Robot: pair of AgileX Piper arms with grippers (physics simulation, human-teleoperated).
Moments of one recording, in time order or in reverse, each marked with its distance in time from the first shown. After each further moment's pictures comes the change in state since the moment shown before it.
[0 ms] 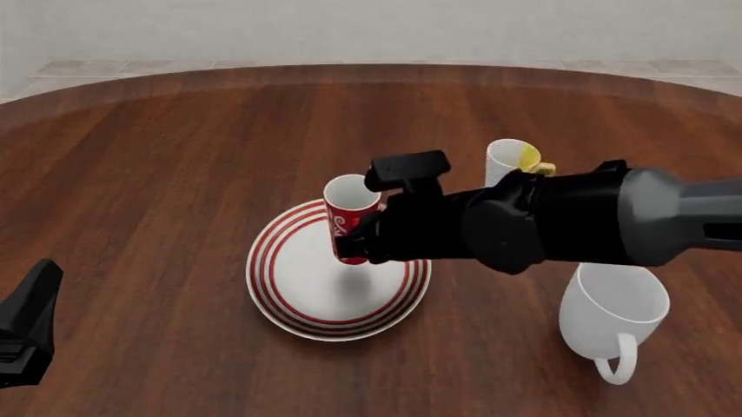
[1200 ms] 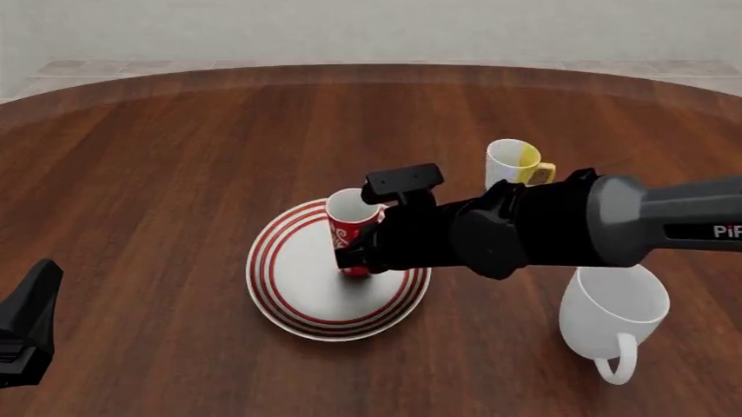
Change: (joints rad) left arm 0.000 0.000 0.000 0.000 0.000; right arm -0.007 0.060 -0.003 -0.010 -0.009
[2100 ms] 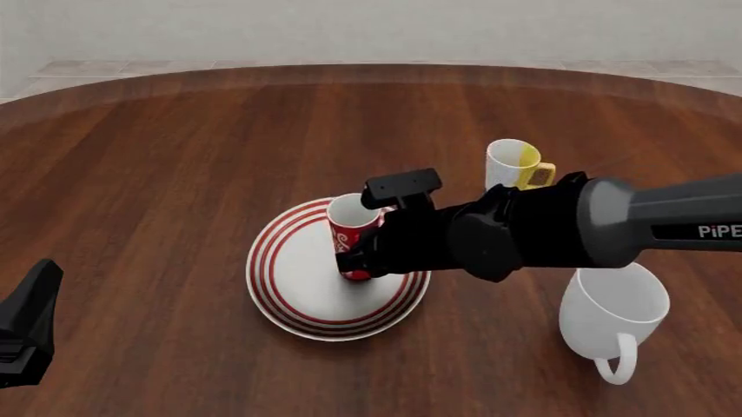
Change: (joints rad) left arm 0.000 0.000 0.000 0.000 0.000; right arm -0.004 0.021 0.001 -0.007 -0.002
